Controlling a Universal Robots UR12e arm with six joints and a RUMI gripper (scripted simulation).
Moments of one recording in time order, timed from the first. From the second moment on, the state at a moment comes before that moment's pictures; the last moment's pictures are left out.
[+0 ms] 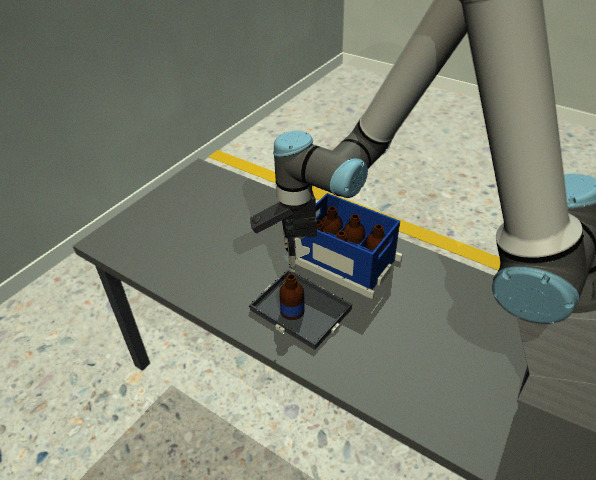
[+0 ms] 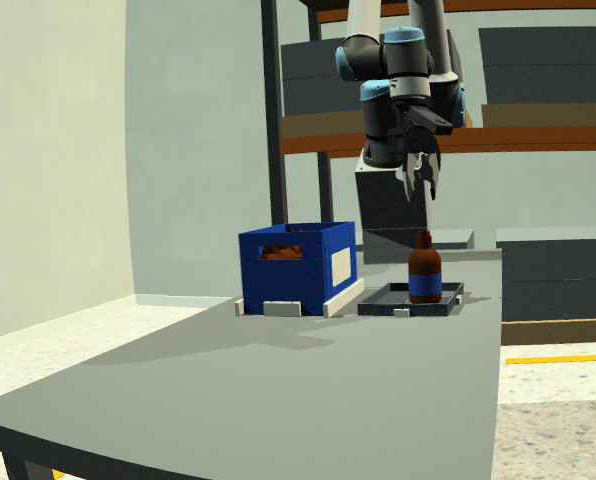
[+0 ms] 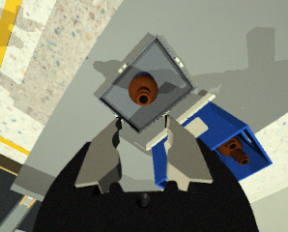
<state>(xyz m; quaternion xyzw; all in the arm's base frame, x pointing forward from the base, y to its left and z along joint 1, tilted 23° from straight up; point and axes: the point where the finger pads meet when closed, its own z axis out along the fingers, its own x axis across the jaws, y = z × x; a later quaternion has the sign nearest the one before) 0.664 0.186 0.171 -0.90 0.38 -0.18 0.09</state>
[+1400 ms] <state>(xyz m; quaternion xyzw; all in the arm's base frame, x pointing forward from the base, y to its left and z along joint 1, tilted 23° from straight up) 0.671 0.187 0.156 -0.90 0.38 -0.18 0.09</state>
